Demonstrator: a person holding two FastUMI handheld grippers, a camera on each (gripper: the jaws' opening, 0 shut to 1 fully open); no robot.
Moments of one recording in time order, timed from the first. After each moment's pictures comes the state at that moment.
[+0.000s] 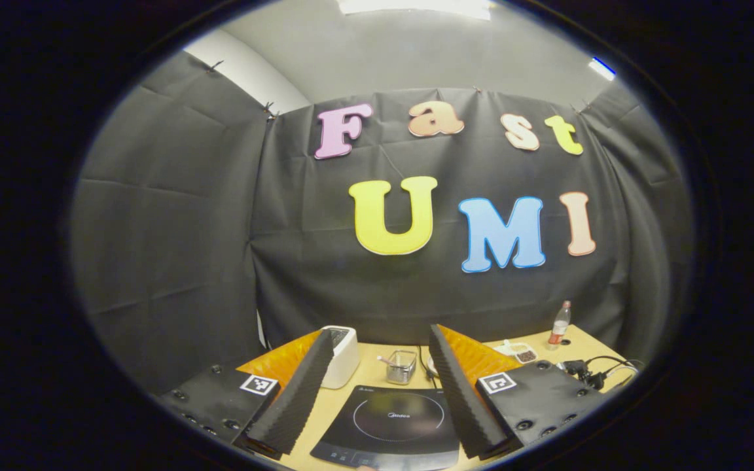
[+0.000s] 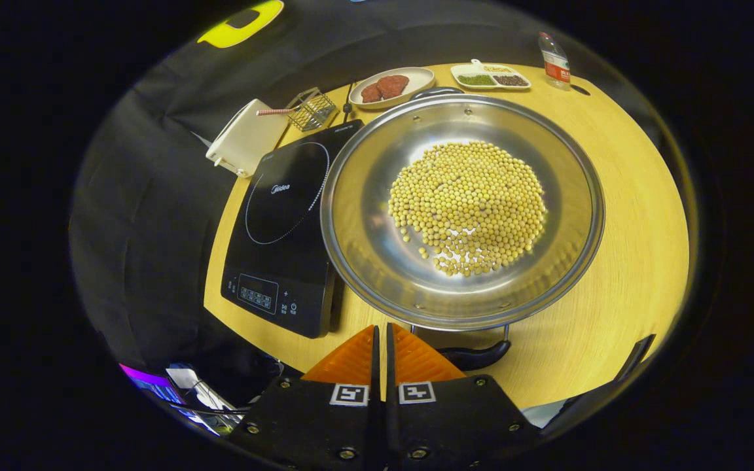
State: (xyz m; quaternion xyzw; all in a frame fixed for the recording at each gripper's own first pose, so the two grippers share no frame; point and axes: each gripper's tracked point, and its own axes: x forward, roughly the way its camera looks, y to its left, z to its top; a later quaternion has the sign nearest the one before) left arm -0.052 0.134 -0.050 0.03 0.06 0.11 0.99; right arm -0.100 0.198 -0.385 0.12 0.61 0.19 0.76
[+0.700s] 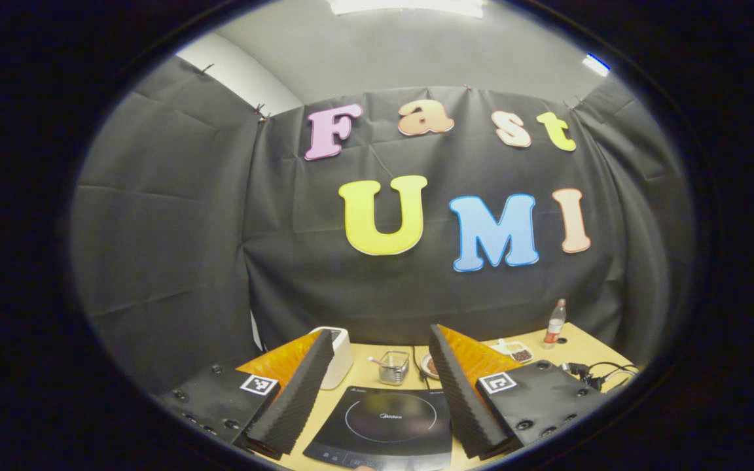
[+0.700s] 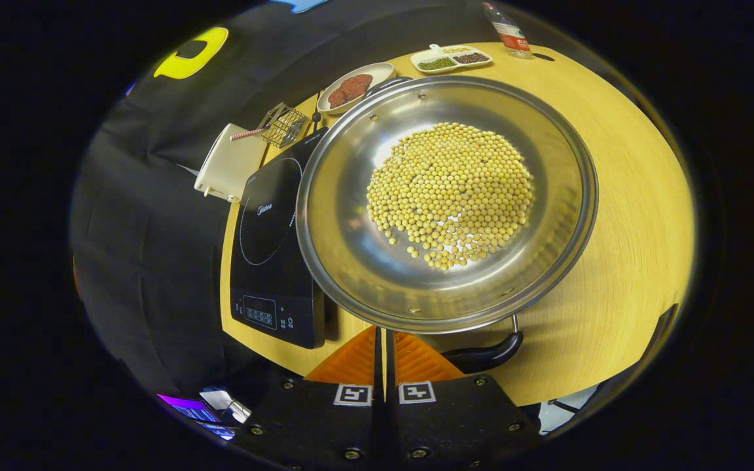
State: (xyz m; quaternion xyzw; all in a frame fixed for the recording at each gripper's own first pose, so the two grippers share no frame) left arm -0.040 0.106 -0.048 0.03 0.06 0.10 0.99; right arm -0.095 0.184 -0.395 0.19 0.61 0.16 0.75
